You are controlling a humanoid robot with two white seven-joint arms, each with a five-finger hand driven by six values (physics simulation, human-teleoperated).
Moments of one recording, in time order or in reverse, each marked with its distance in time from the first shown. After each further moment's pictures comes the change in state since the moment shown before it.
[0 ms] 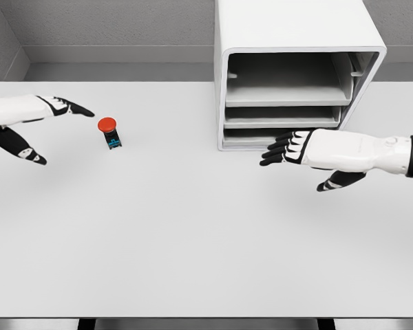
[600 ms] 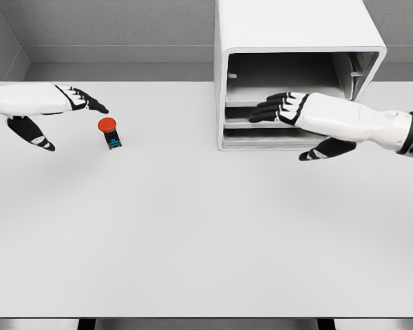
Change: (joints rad) left arm -0.086 -0.121 0.005 0.071 -0.218 0.000 -0.023; right arm 0.002 0.069 -0.065 0.042 -0.054 0.001 -0.139
